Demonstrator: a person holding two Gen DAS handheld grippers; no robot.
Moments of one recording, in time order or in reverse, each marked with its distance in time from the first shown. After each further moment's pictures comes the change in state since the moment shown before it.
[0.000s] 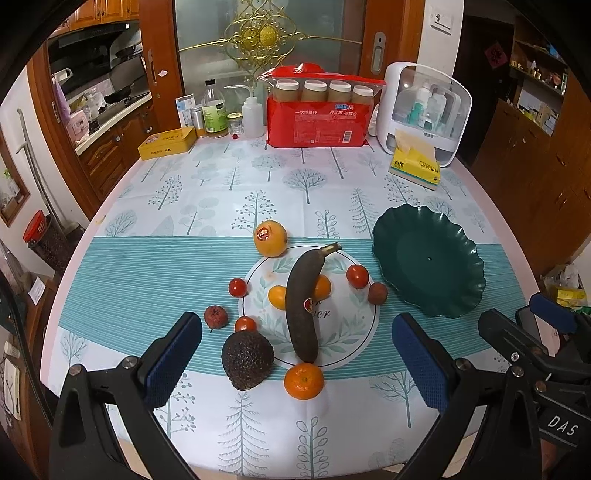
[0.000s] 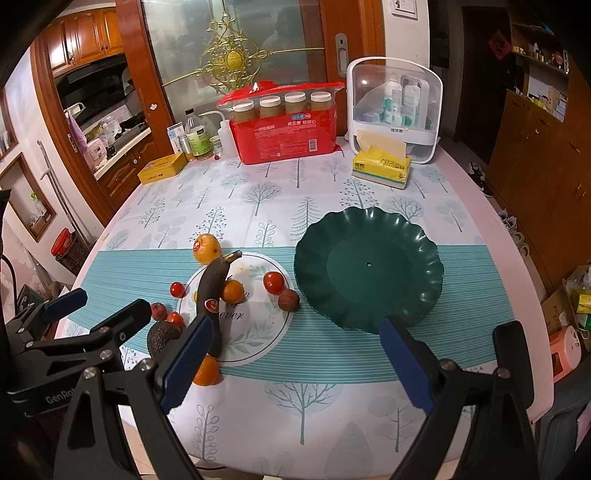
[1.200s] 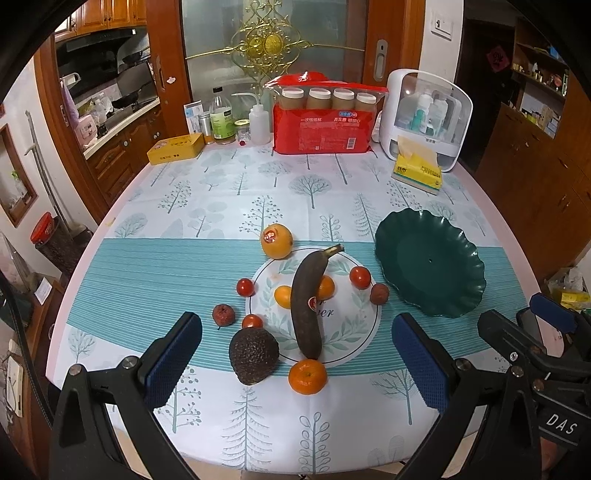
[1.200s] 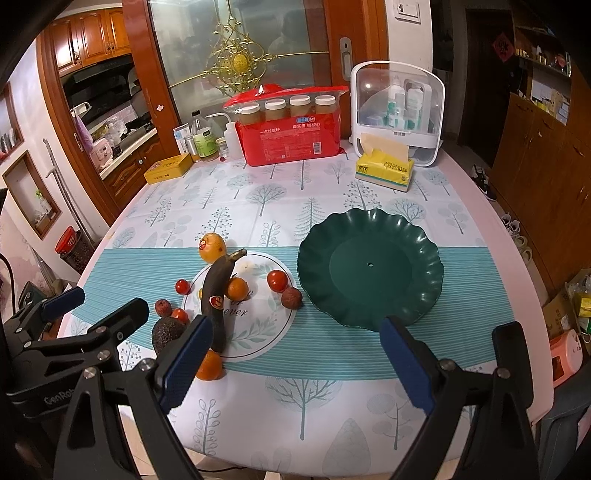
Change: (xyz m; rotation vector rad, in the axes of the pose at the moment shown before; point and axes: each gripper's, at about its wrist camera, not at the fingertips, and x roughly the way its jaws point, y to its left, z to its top) left arm -0.019 -0.001 -0.006 -0.007 -0.033 0.027; right arm -0.004 0.005 -0.002 -0.008 -0.007 -0.002
